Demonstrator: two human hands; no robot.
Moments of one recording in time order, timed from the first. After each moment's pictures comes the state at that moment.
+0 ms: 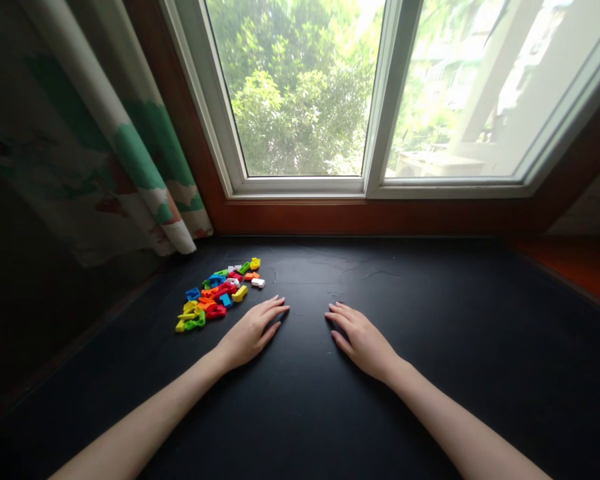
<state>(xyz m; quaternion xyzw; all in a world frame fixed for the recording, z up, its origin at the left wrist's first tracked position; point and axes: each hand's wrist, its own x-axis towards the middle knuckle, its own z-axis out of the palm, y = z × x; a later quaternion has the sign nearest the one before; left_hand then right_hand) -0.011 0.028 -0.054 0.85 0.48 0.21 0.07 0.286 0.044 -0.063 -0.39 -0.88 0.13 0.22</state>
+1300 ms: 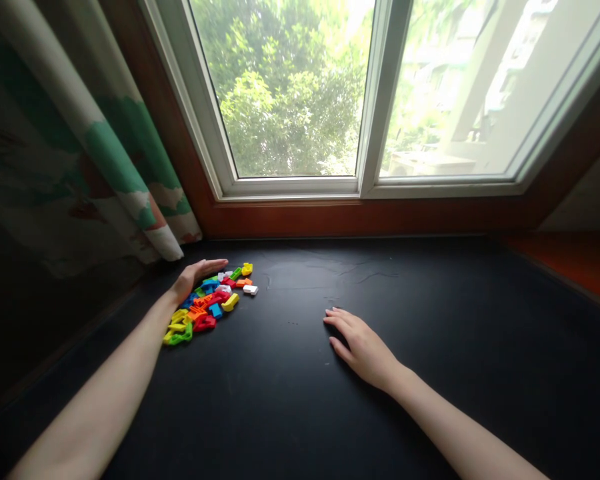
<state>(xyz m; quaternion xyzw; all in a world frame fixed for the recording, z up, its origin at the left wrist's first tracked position) -0.171 0.156 -0.045 0.54 0.55 0.49 0.41 0.284 0.044 -0.058 -0.41 -0.87 0.16 0.24</state>
